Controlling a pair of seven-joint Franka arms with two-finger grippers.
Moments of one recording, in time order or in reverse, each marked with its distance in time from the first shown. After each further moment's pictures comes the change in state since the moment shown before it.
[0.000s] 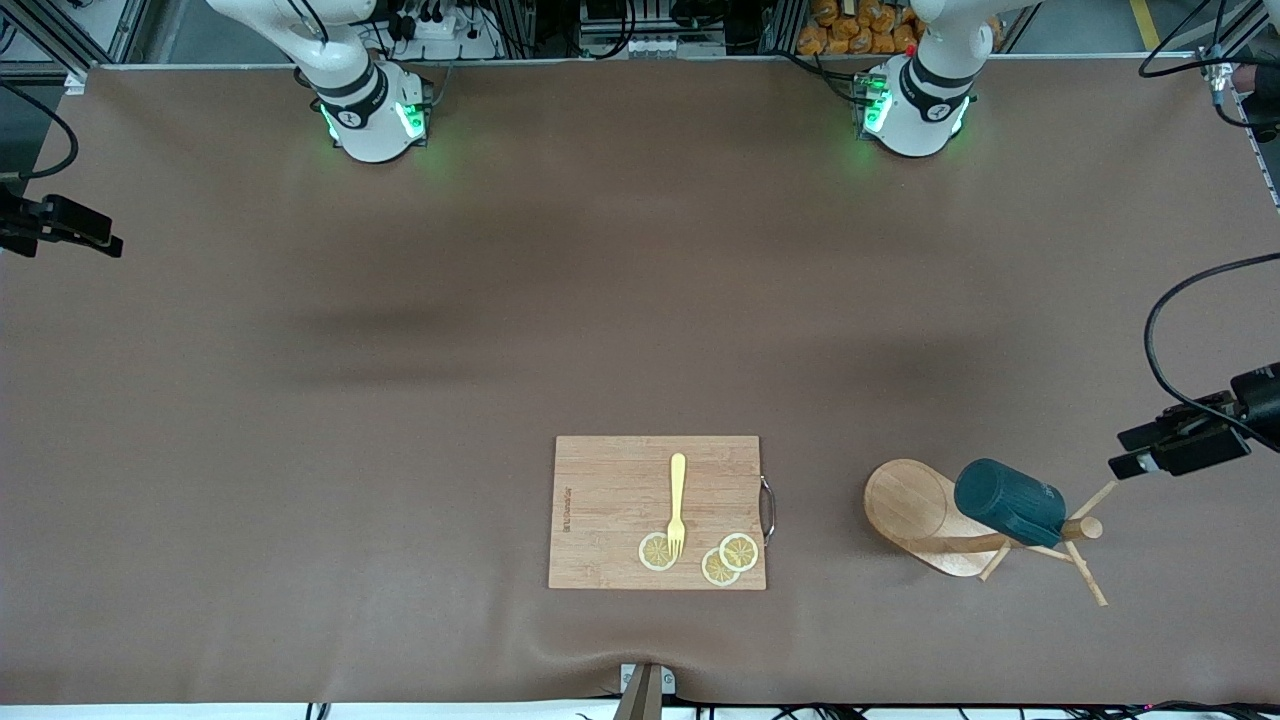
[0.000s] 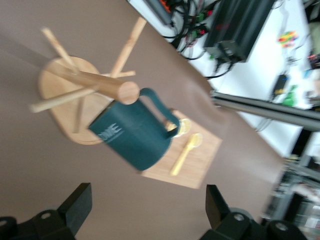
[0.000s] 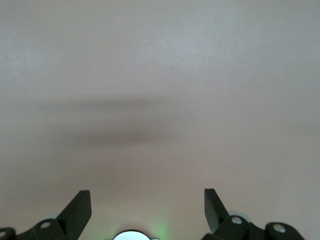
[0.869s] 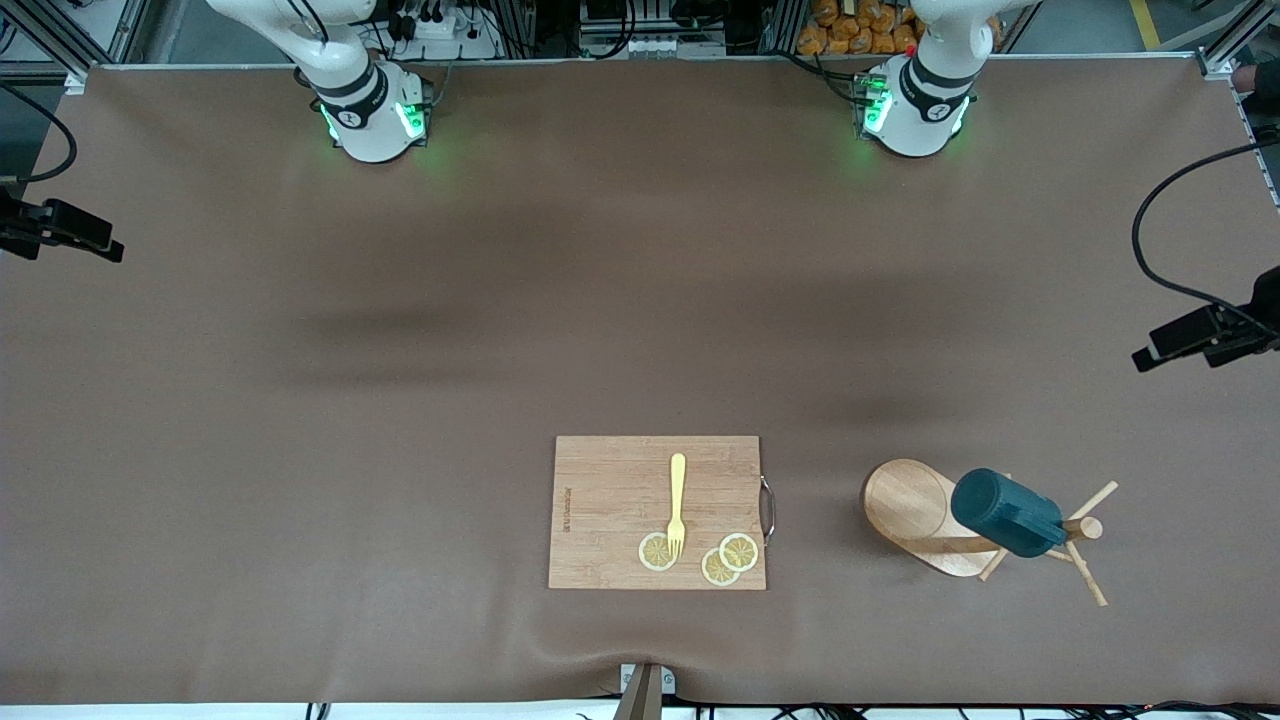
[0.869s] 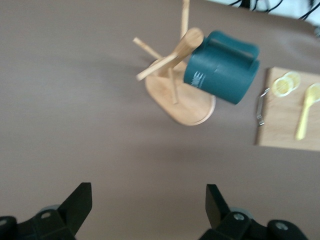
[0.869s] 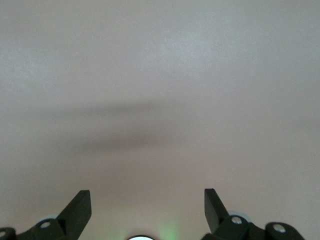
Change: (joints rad) left arm 0.012 -0.286 -0.060 -0.213 0.491 -0.047 0.222; right arm 0.000 0.000 0.001 -0.001 0.021 0.018 0.055
